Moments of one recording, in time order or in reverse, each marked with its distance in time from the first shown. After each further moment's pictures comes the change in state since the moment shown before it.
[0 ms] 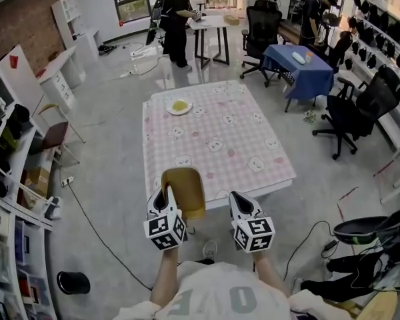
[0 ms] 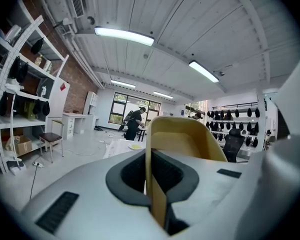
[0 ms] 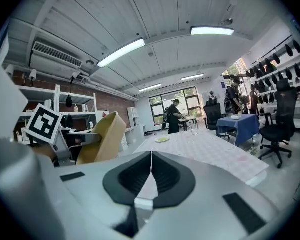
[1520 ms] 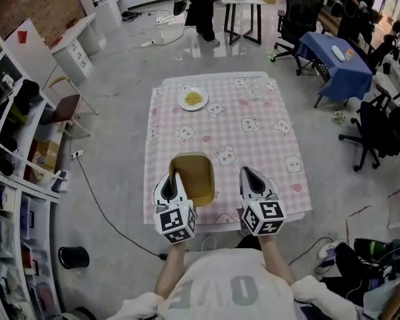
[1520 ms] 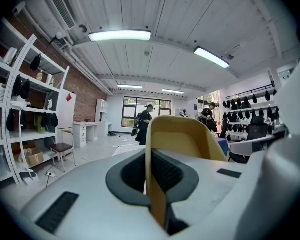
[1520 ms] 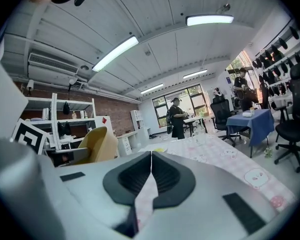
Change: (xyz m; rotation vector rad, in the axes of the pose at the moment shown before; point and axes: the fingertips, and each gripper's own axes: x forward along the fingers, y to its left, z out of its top) left arm 0.153 -0.005 0.017 0.081 -0.019 0.193; right arm 0.174 -0.102 0.074 0.030 -0.022 0.097
